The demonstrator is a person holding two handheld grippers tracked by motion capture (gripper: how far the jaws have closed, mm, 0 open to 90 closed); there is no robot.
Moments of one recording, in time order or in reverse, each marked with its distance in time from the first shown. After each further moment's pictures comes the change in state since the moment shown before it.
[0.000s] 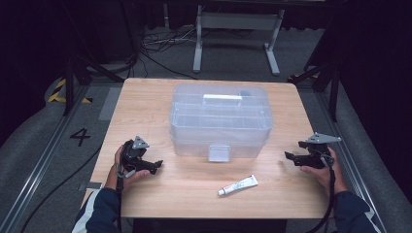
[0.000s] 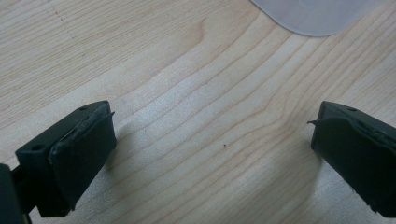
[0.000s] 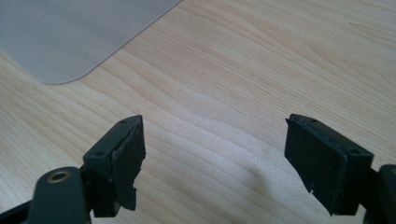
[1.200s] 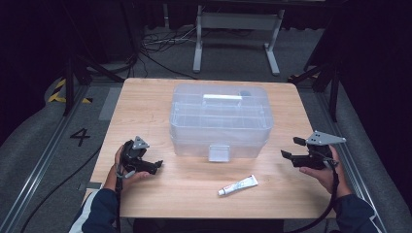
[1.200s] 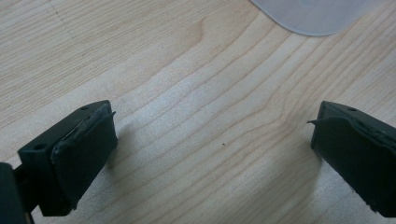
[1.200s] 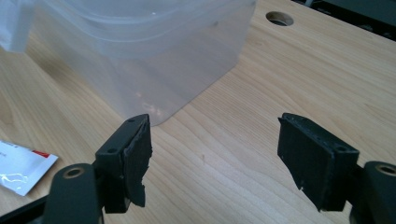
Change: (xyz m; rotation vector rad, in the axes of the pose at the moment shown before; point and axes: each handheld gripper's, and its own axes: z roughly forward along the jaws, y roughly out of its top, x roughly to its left) left arm -0.001 0.000 0.000 -0.005 0.008 -0.002; right arm 0.040 0.034 -0.037 -0.117 0.063 -0.130
